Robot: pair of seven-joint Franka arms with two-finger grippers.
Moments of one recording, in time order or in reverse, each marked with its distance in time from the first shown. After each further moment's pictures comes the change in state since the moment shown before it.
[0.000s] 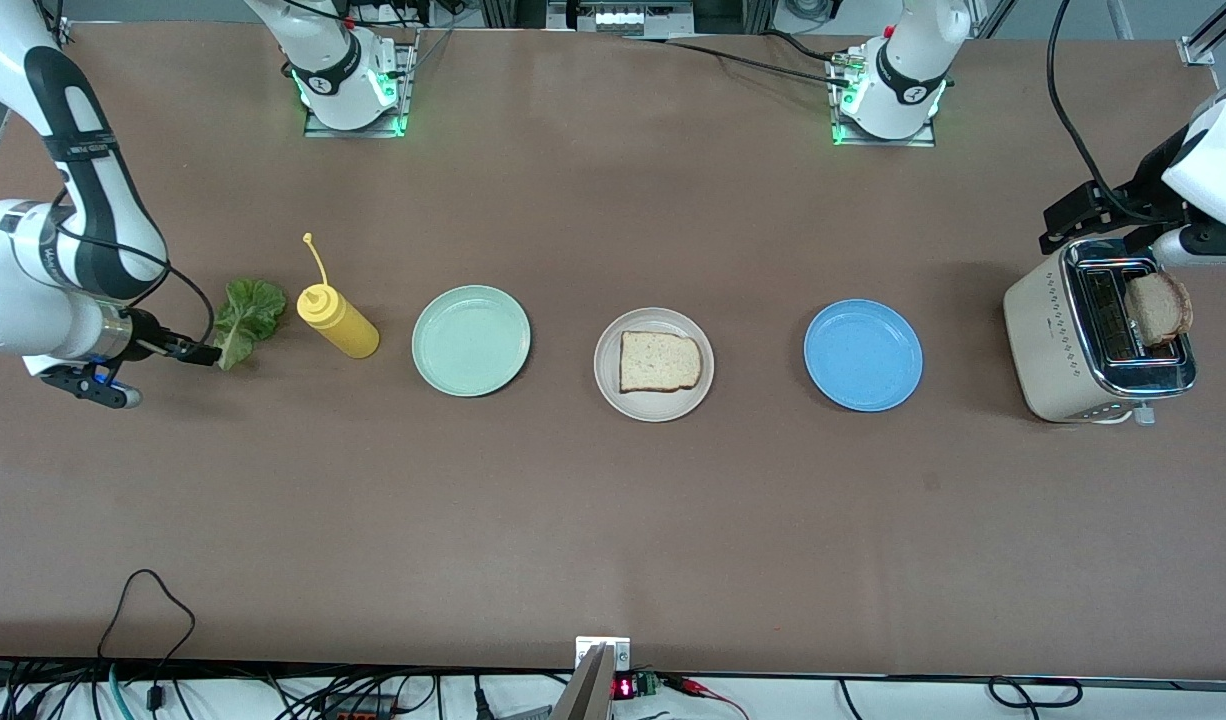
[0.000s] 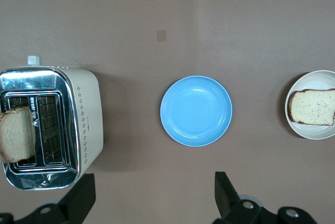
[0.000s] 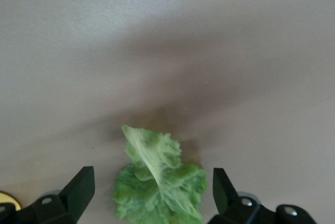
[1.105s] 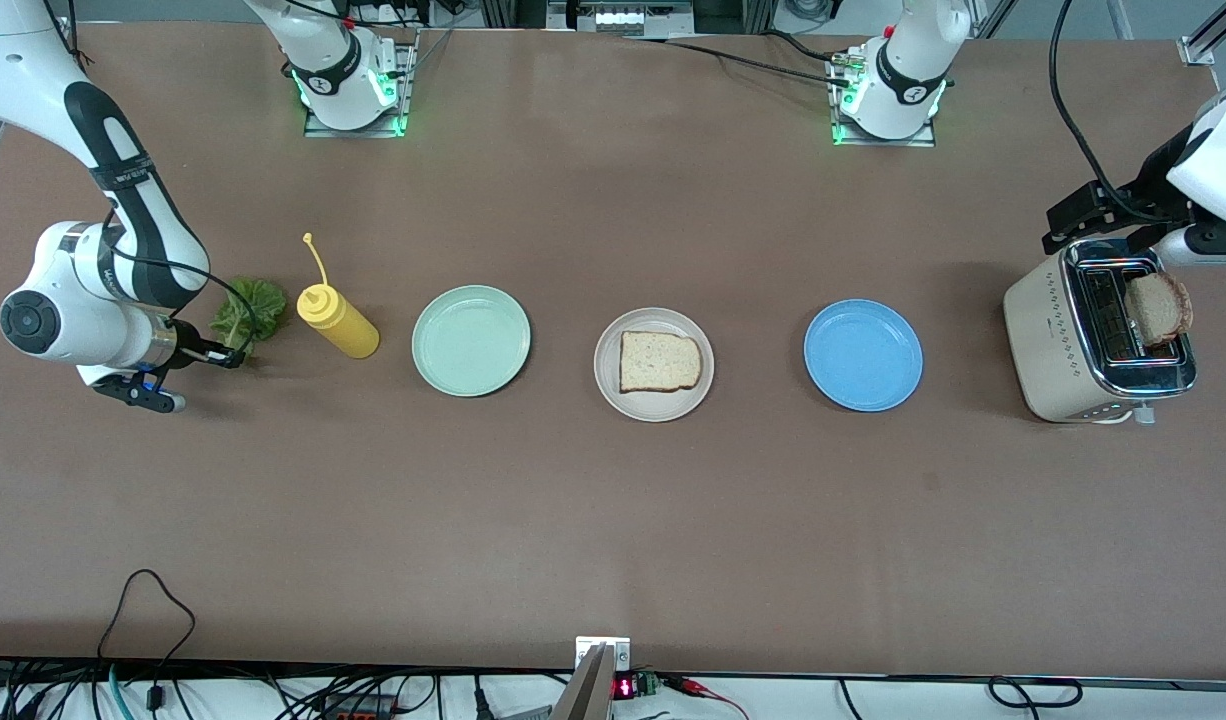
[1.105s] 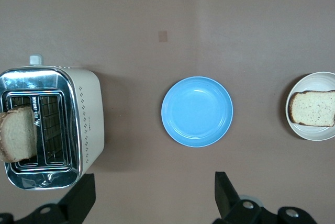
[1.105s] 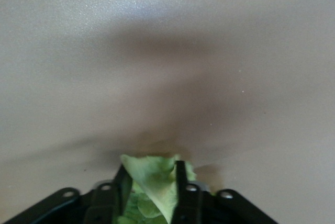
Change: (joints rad) left arm 0.002 -0.001 0.006 0.000 0.000 0.001 0.000; right arm 0.007 0.080 0.000 -0.041 -0.042 0.110 -0.003
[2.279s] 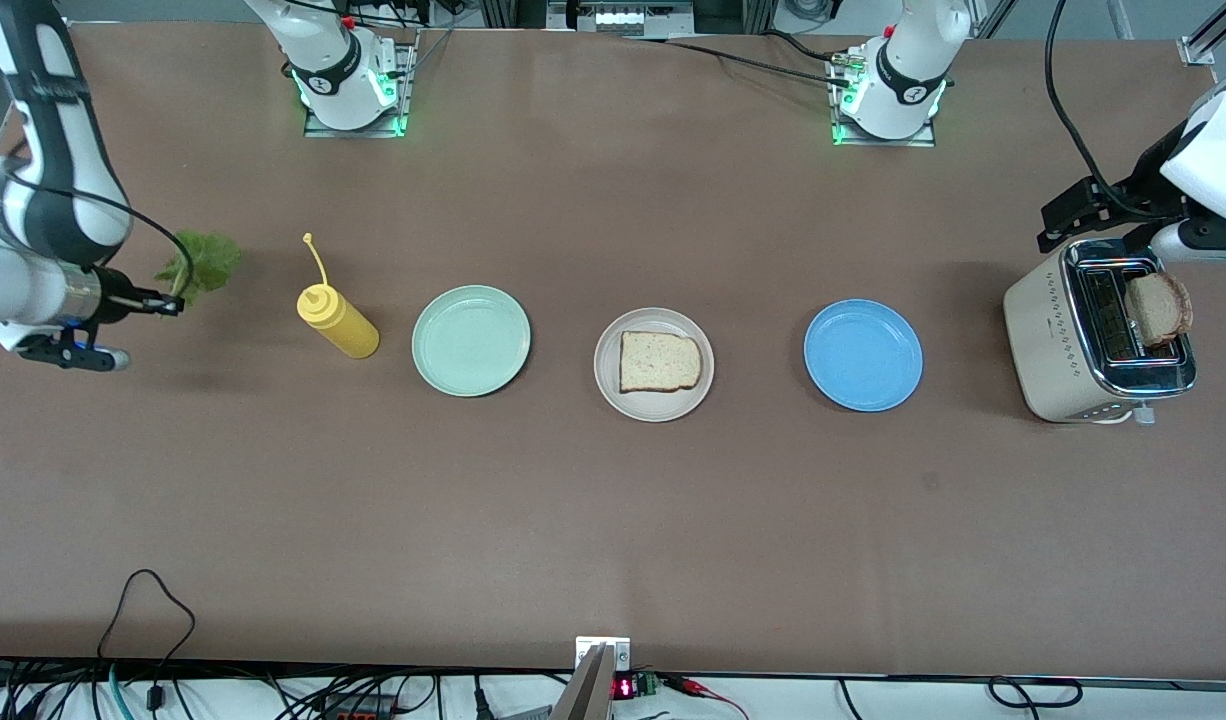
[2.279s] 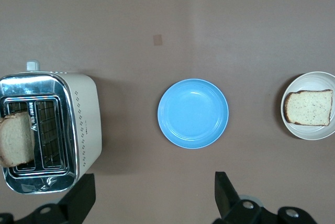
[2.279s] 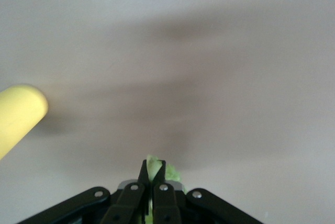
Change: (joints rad) left arm -0.019 0.000 -0.008 0.013 0.000 0.000 0.000; right arm -0.012 -0.287 0.003 0.056 0.152 -0.456 -0.233
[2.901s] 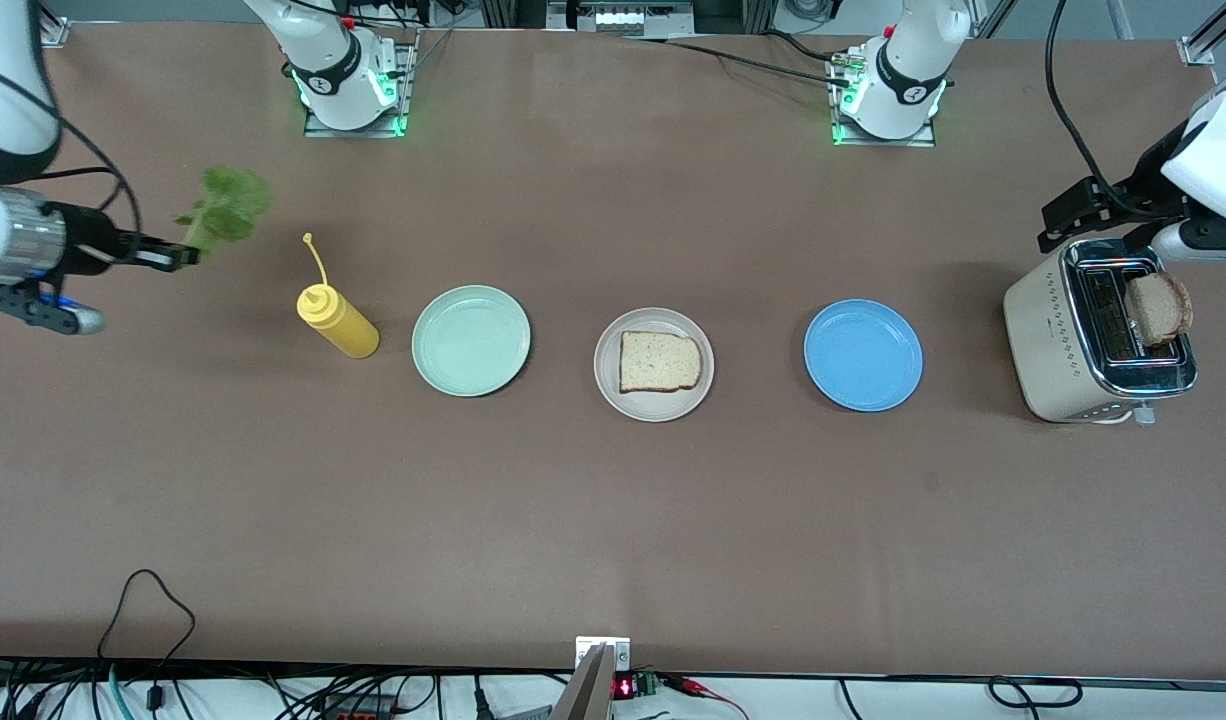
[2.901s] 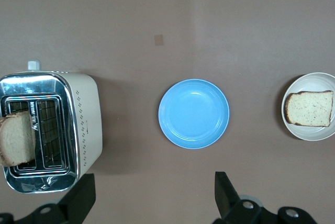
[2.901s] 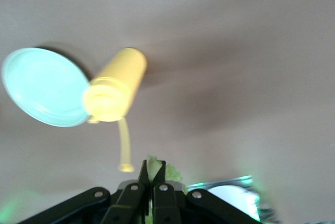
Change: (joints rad) left arm 0.004 0.000 0.011 0.000 0.000 0.000 -0.001; right arm 0.096 -0.097 0.082 0.140 0.226 -0.253 0.335
